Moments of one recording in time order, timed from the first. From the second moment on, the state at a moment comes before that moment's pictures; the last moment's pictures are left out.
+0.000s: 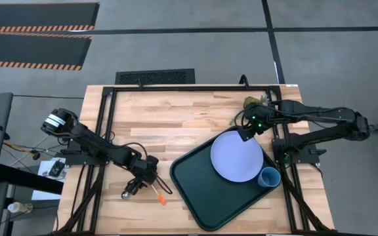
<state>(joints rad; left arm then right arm) -0.40 1.51 0.64 -0.32 0.18 0.07 -0.20 1.03 0.93 -1.04 -0.03 0.83</state>
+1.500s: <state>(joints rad) -0.53 1.45 1.03 -0.82 0.21 -1.23 -0.17 1.03 0.93 -0.80 -0.02 0.76</state>
